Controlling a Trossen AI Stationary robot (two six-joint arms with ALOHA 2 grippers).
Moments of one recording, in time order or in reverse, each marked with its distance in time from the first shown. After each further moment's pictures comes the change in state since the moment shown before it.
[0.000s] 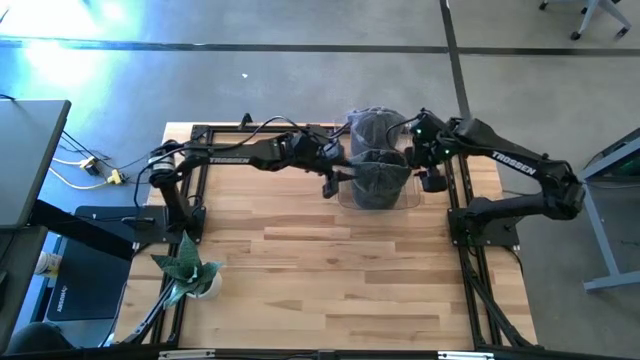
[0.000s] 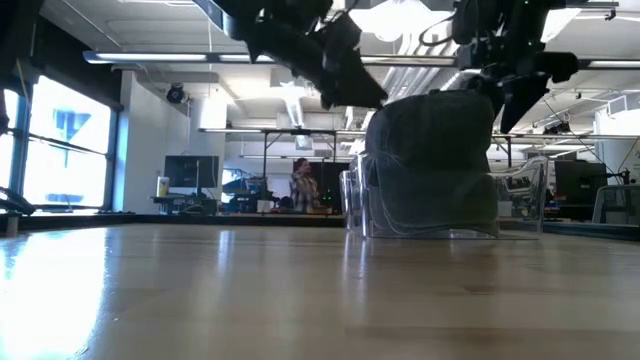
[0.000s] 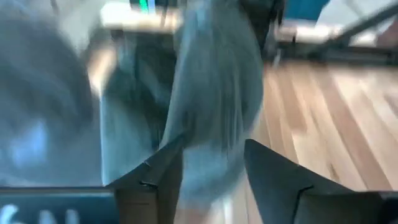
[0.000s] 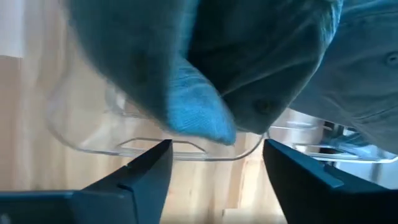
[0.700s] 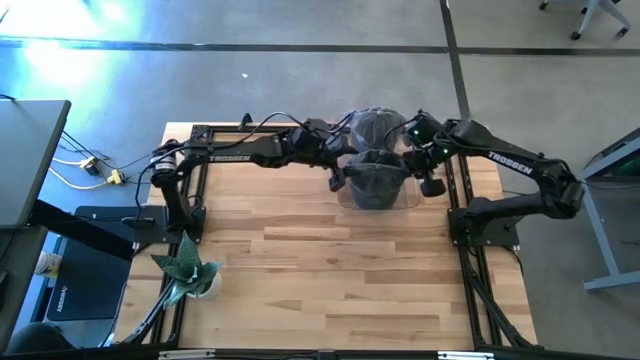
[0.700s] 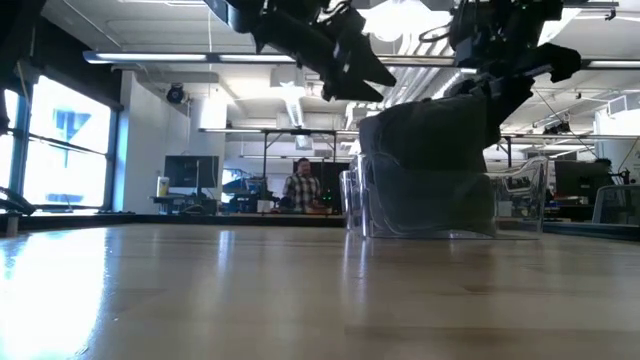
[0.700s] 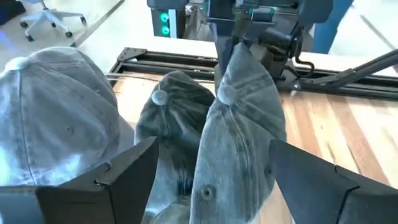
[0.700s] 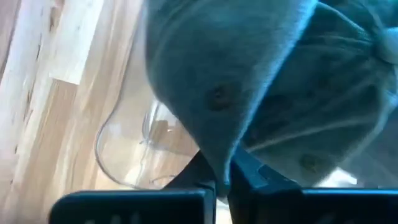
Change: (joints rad) left arm -0.001 0.024 0.086 0.025 -0.081 -0.035; right arm 0.004 0.012 -0.040 0.059 -0.187 -0.069
